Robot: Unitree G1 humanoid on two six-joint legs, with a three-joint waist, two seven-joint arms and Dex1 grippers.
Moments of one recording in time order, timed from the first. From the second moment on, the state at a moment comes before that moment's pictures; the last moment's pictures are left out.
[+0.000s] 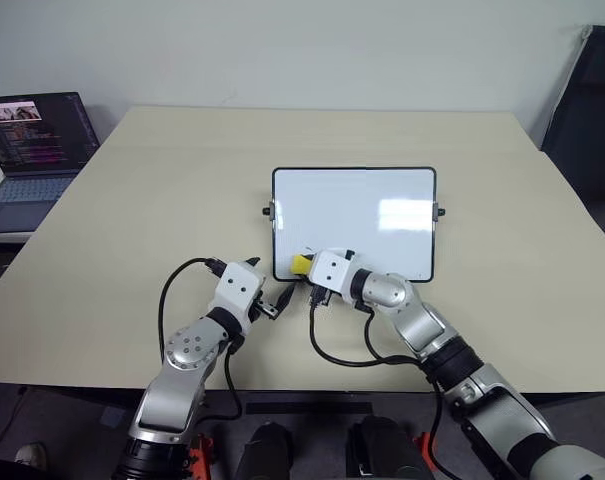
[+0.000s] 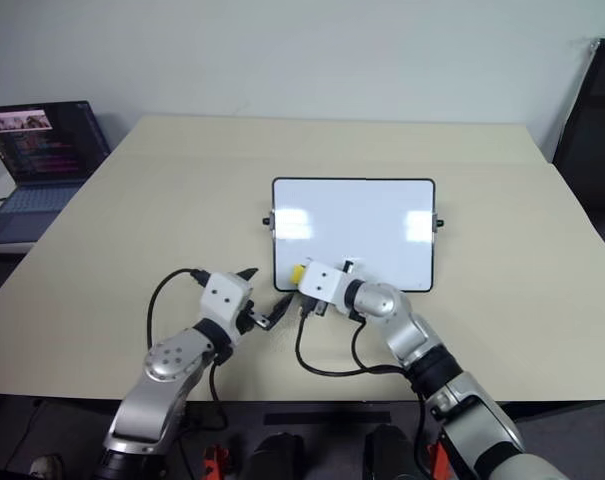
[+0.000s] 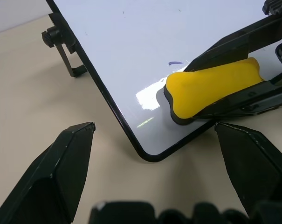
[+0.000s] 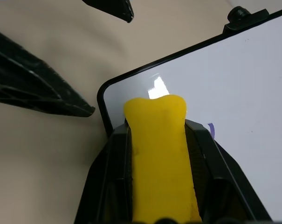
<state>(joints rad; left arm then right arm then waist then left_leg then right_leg) -0.06 0.36 -0.07 -0.27 -0.03 0.29 -0.40 -0.63 -0.16 0.45 0.37 -0.27 0.01 0.50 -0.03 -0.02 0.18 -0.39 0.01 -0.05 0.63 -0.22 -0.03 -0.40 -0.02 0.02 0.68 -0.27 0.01</state>
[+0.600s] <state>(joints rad) -0.07 0.36 -0.07 -0.26 -0.03 0.28 -0.40 -0.63 -0.26 0.42 0.36 -0.29 -0.07 0.43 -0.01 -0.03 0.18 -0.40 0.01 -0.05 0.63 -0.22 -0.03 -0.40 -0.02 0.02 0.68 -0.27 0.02</state>
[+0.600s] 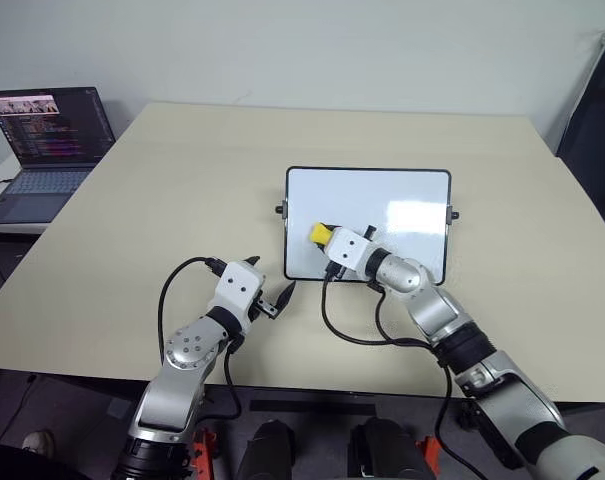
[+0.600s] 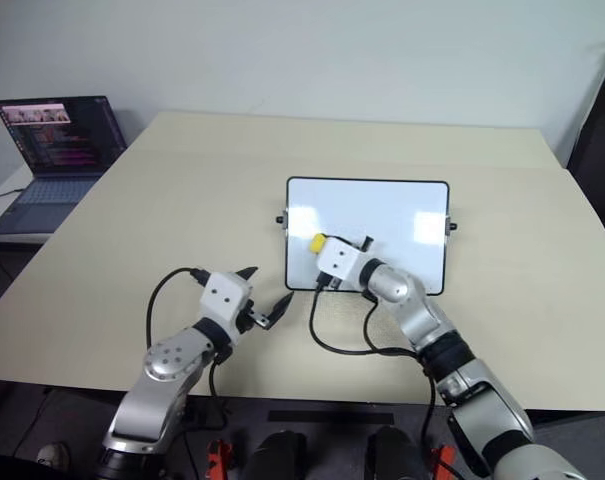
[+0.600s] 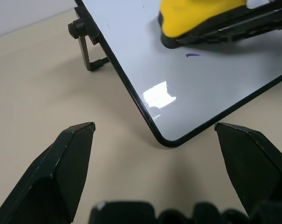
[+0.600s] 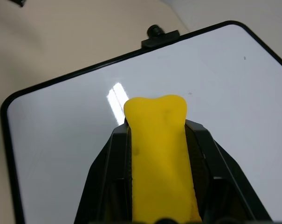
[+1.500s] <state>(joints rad) -0.06 0.35 -0.08 -0.26 -0.02 0.26 -0.40 -0.51 -0.36 0.41 0.21 -0.29 -0.04 0.52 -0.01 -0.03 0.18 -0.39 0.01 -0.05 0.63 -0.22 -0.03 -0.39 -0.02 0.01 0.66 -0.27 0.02</state>
